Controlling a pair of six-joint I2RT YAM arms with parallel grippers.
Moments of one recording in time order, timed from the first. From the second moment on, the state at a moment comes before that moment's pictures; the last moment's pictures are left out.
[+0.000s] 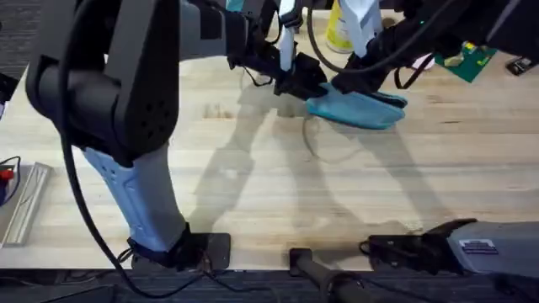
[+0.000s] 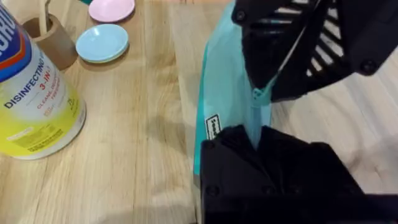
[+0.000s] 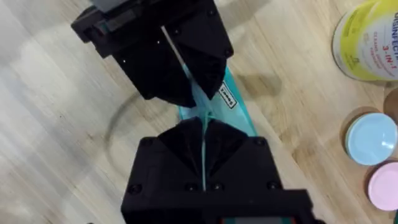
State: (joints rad) left arm -0.35 2.05 1.36 -0.43 1.09 1.10; right arm 0.34 1.54 1.26 -0.83 -0.18 -0.57
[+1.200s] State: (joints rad) left arm -0.35 2.05 1.36 -0.42 1.09 1.10; right arm 0.12 1.51 1.27 -1.11 -0.19 -0.66
